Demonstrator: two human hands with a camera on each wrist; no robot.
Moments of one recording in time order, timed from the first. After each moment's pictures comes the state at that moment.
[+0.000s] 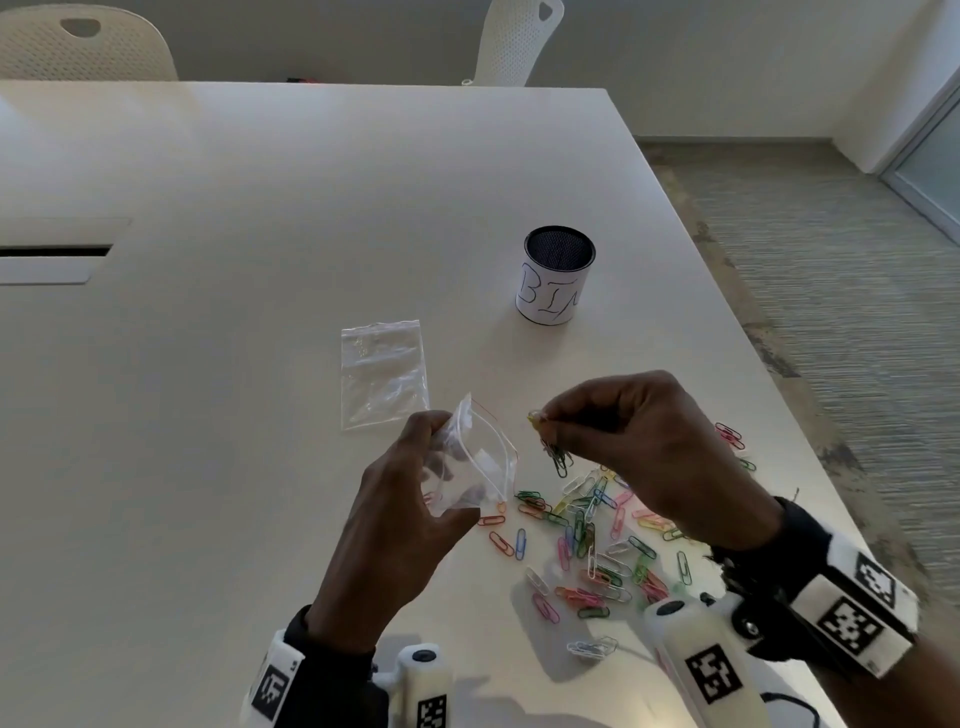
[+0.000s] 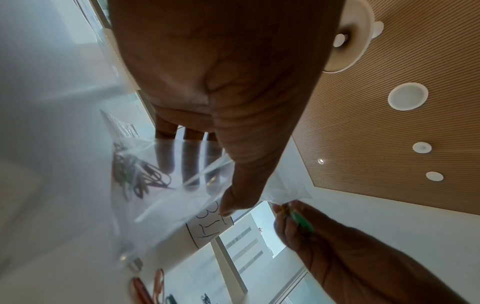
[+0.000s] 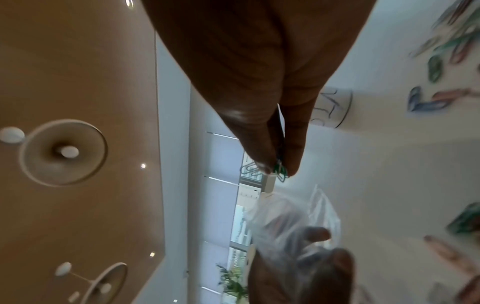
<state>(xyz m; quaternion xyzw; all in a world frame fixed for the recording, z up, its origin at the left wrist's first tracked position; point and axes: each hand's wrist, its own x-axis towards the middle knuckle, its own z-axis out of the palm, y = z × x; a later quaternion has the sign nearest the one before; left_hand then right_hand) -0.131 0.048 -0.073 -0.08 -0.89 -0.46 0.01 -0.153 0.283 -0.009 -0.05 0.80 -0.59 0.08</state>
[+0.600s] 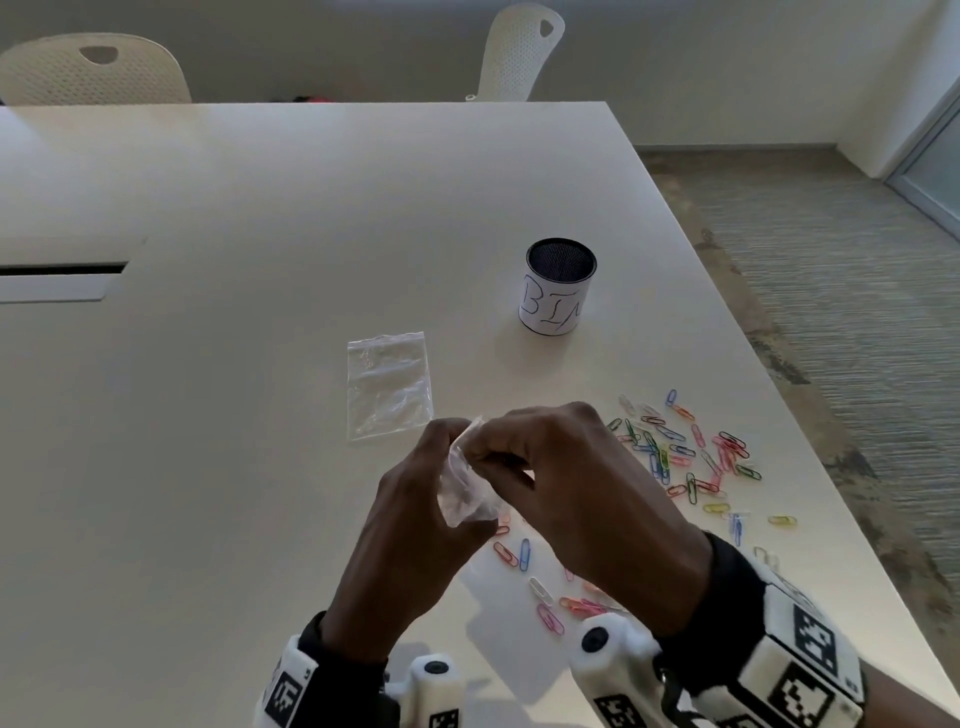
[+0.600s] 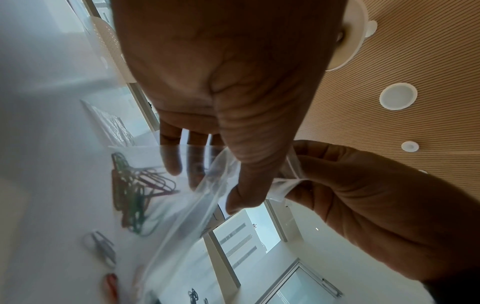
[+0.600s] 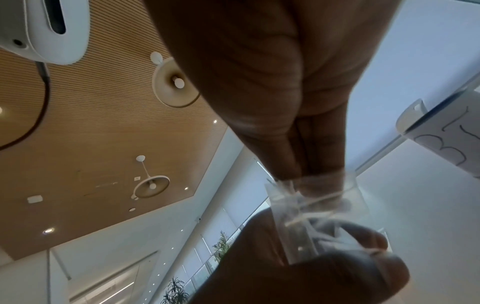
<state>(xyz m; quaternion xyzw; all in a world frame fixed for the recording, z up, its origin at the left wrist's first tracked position) -0.130 0.055 -0.062 -0.10 -0.87 -0.47 0.00 -0.138 0.224 0.016 -0.22 0.91 -0.35 0.00</state>
